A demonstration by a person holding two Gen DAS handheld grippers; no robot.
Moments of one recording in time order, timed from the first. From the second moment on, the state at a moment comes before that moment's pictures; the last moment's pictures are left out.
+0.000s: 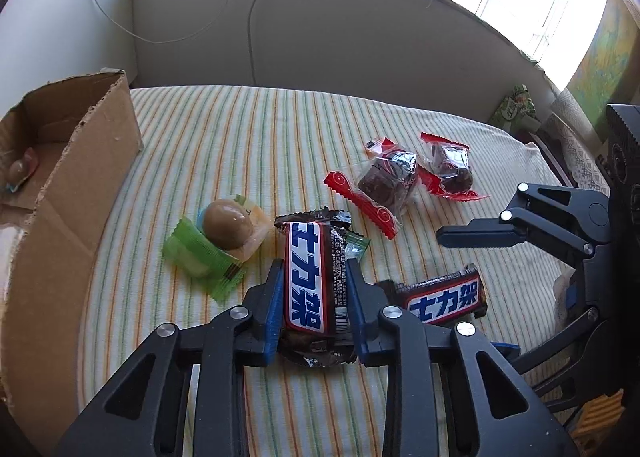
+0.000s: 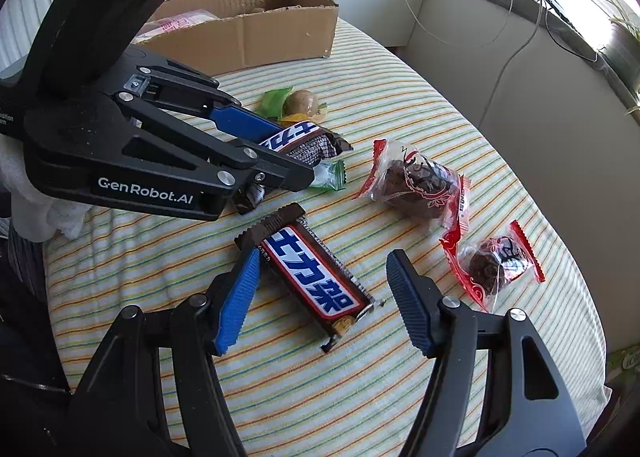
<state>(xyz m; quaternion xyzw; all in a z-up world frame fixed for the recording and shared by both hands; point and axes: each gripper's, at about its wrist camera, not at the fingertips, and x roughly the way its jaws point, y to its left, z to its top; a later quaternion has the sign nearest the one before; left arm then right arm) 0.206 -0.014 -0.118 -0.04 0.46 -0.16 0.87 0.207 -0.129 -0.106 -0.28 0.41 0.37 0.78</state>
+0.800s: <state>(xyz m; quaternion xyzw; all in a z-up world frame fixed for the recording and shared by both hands) 0.168 0.034 -0.060 -0.06 0.38 -0.15 0.91 0.194 -0.123 -0.050 -0.24 0.38 0.31 0.84</state>
